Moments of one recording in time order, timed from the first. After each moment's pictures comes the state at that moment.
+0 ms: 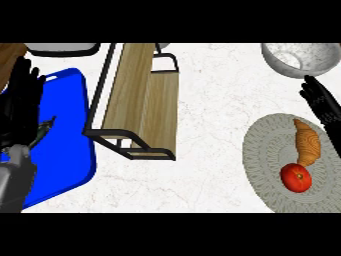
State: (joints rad) left arm -0.28 0.32 0.03 -1.56 0.24 0.36 0.20; right arm -0.12 -0.52 0.05 -1.66 -0.18 0.08 0.00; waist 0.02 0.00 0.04
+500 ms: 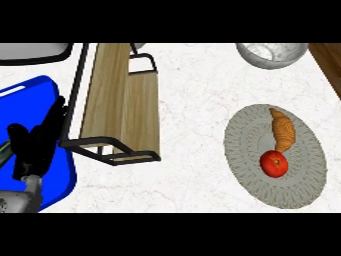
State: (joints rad) left arm -0.10 0.36 -0.12 -1.50 0.17 0.22 0.19; right arm 0.07 -0.65 -0.24 -1.48 0.10 -0.34 0.22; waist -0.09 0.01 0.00
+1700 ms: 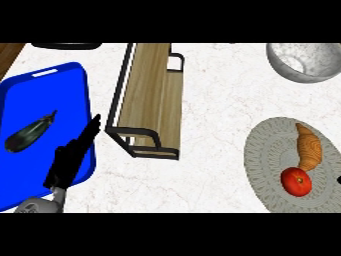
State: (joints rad) left arm -0.07 0.31 -0.25 -1.38 0.08 0.06 0.04; right arm 0.05 -0.76 0.05 -1.72 0.53 -0.10 0.99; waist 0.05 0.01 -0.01
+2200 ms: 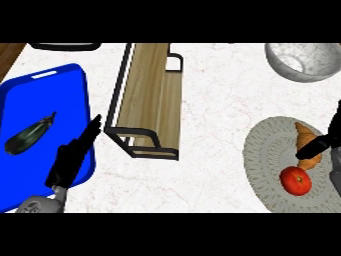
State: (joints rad) left arm -0.08 0.30 -0.23 -1.35 0.07 0.05 0.03; right arm -0.29 -0.59 0.23 -1.47 0.69 0.05 1.15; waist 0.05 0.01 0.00
